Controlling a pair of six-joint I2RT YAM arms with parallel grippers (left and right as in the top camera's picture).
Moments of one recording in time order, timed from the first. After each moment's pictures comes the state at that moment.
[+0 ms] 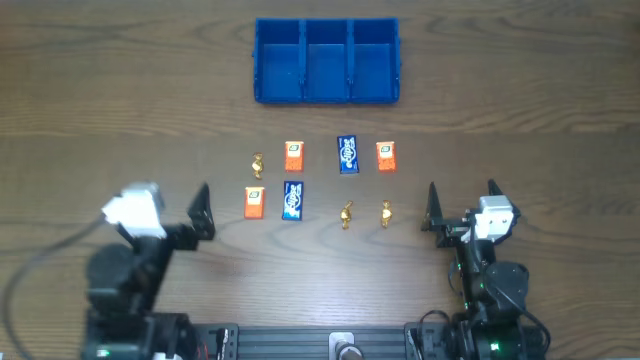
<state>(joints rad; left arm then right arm) -0.05 0.29 0.43 -0.42 0.13 -0.18 0.11 0.01 0.01 -0.07 0.05 0.03</state>
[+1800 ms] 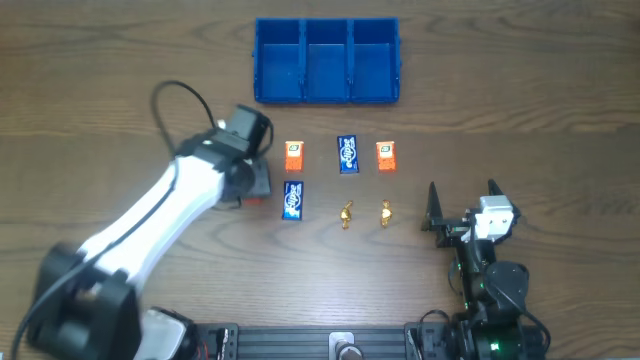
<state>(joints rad) -0.43 1.54 1.04 -0.83 -0.05 -0.55 0.11 0.01 0.01 -0.07 0.05 0.03</state>
